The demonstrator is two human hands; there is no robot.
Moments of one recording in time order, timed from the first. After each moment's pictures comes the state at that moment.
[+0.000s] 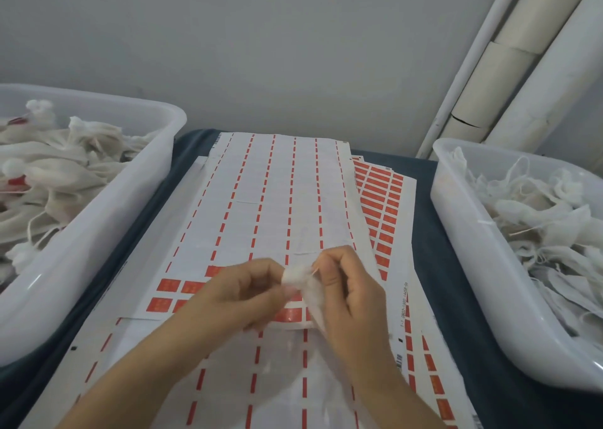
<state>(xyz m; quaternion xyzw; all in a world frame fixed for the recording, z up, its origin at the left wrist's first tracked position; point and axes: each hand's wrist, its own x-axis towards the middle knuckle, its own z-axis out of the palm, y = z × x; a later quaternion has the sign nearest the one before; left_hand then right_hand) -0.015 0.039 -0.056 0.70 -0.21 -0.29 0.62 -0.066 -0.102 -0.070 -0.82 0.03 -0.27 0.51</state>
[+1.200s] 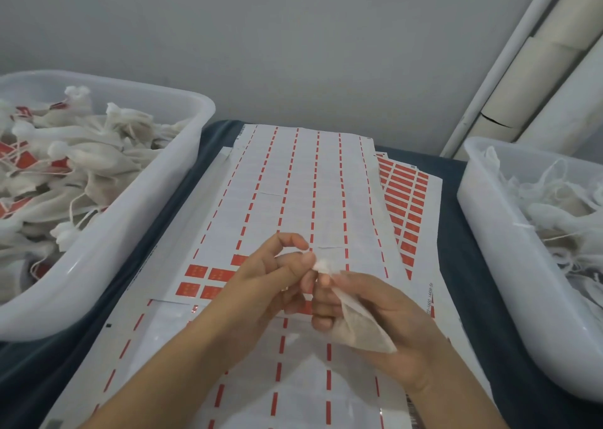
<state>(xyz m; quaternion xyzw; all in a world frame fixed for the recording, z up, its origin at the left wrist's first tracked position) -0.017 0.033 -0.061 0.54 -0.13 -0.28 0.78 -0.066 -0.119 -0.049 -0.45 0.03 0.20 0.87</state>
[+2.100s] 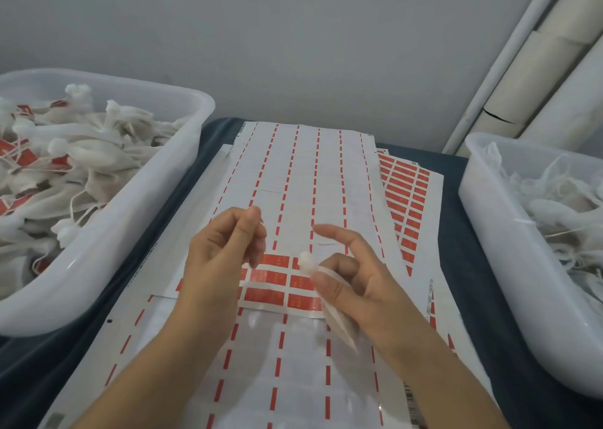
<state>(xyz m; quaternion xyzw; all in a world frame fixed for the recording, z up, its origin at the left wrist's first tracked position) -0.009 0.042 -0.057 0.64 -0.04 0.01 0.77 -0.067 -0.117 -0.052 -0.77 -0.03 0.05 0.64</state>
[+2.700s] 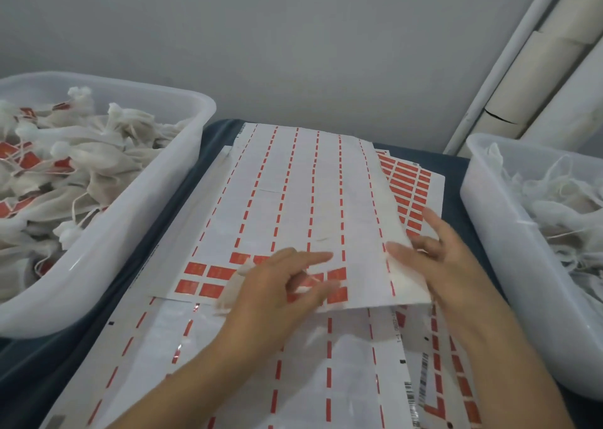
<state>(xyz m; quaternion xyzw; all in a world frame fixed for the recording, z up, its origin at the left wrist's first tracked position) -0.027 0.018 -0.077 0.83 -0.21 -0.02 0.52 -0.057 -0.178 -0.039 -0.75 0.22 -0.05 0.62</state>
